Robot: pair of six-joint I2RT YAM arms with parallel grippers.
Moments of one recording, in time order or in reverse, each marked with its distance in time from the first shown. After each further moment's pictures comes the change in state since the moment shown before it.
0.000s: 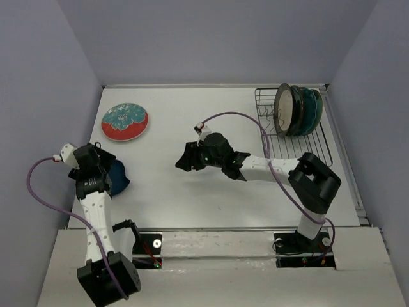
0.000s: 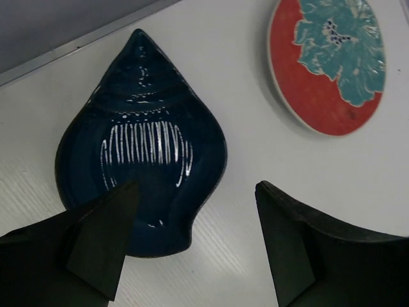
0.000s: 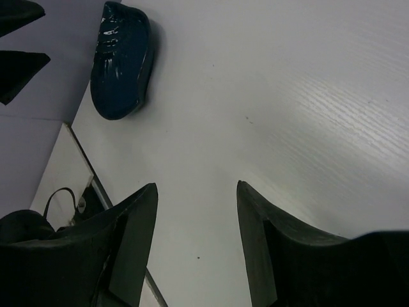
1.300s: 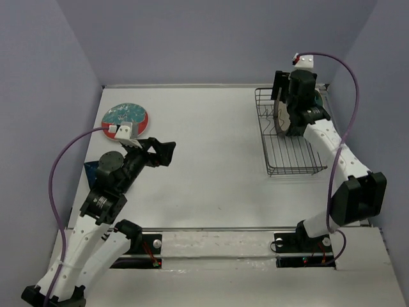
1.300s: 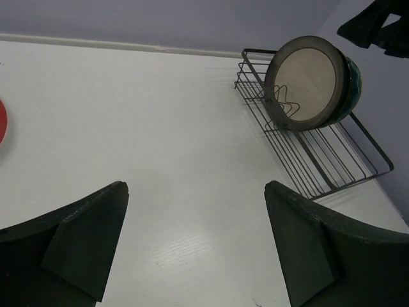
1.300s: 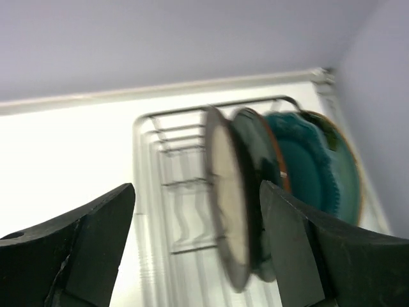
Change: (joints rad) left arm -0.780 -0.211 0.098 0.220 0.221 0.277; right arm -0.683 -0.250 0.320 -0.482 0.595 -0.624
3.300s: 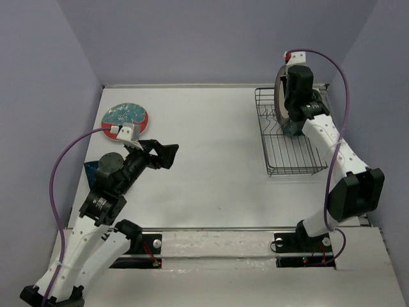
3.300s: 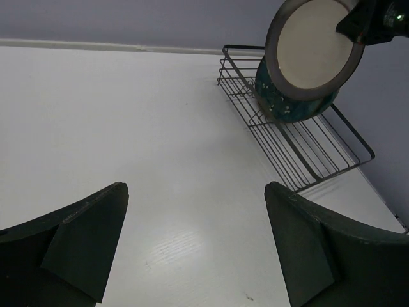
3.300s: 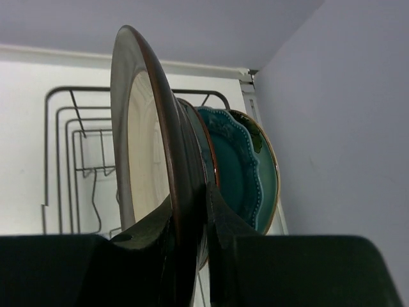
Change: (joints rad) left arm -0.020 -0.021 0.000 0.003 0.041 -0.003; right arm 0.021 -0.006 0.090 -0.089 0.149 -0.248
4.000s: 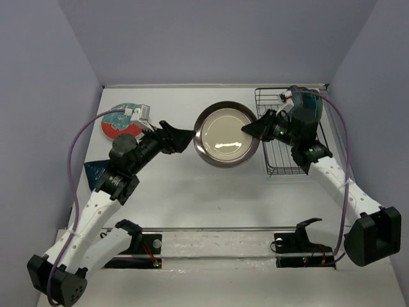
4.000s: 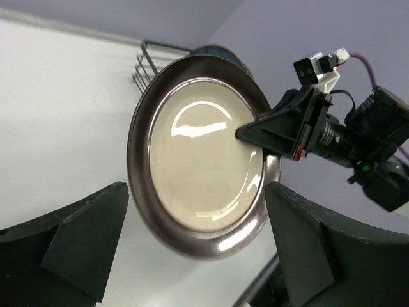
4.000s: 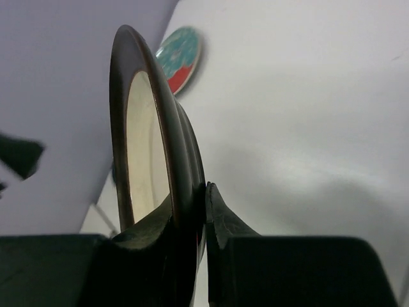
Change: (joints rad) left arm 0.000 0.272 0.019 0.292 0.203 -0.340; right arm 0.068 -0.360 -0.625 0.353 -1.072 0.893
